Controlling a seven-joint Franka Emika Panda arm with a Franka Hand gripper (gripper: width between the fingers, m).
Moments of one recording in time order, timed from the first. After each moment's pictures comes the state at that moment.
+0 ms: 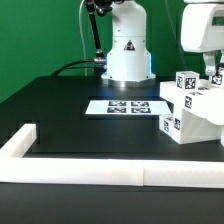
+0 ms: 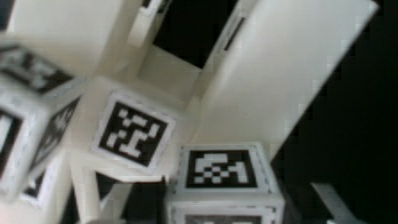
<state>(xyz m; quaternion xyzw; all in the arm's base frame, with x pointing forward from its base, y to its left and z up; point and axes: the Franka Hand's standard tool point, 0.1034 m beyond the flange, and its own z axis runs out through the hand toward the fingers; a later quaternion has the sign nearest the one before) 0.517 0.133 0.121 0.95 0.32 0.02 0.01</state>
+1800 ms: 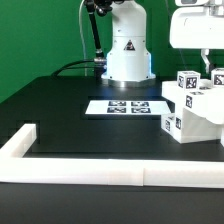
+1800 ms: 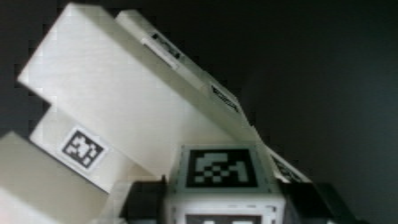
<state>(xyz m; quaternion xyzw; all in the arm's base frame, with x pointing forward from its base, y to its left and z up) 0.515 0.144 0.120 0.94 -0.33 0.01 -0.03</state>
